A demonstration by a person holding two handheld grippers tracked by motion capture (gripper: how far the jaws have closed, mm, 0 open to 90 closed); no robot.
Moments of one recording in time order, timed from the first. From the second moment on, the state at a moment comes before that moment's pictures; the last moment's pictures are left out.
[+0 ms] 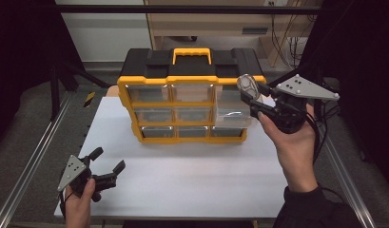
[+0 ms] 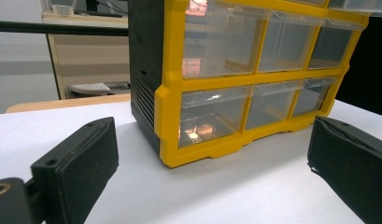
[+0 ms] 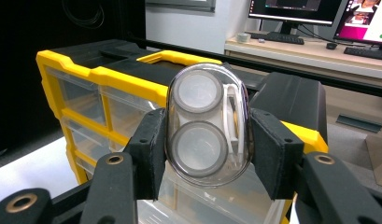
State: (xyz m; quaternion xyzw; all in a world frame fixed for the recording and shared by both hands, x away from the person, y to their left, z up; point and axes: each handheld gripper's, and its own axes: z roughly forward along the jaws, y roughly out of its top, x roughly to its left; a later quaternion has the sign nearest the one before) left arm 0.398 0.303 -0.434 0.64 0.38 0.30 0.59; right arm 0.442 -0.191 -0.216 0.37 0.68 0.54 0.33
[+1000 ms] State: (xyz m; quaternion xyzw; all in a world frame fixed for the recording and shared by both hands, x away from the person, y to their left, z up) left arm 0.398 0.302 -0.433 0.64 0.38 0.30 0.59; right arm 0.449 -0.196 -0.225 0.38 0.68 0.54 0.32
